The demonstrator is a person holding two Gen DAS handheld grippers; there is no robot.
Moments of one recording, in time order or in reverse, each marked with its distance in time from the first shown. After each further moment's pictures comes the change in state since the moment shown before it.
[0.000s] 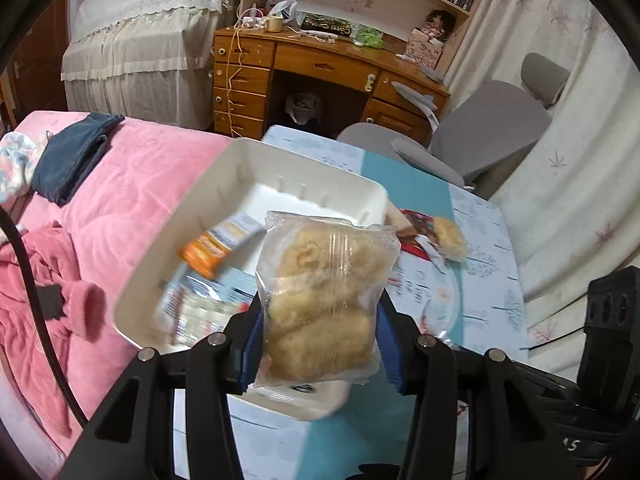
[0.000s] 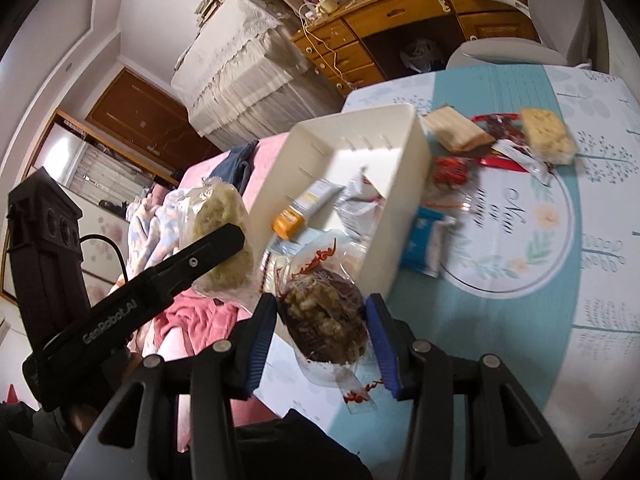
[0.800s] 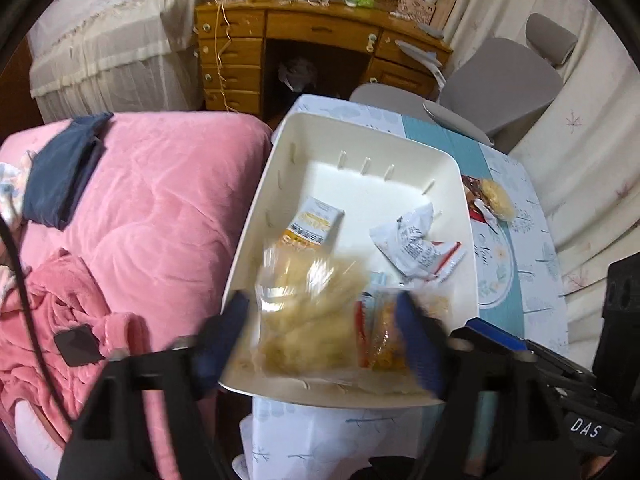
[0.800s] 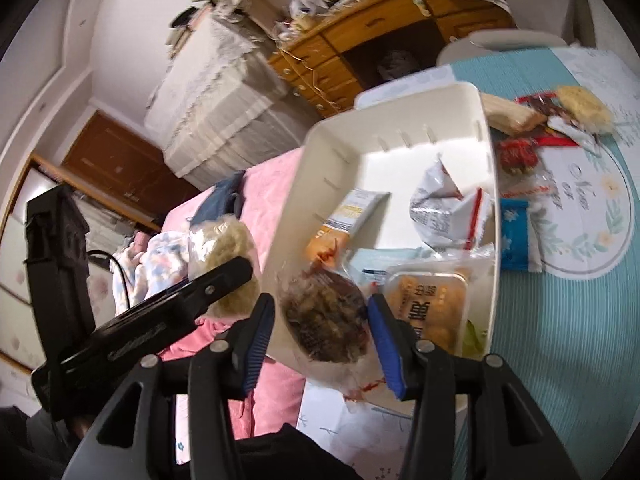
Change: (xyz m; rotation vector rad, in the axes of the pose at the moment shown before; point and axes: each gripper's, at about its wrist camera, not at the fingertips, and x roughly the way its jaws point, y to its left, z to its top) left arm 0.037 0.112 0.034 0.130 0.162 -0.031; right arm 0.094 0.069 -0.003 0.151 -0.109 -0.069
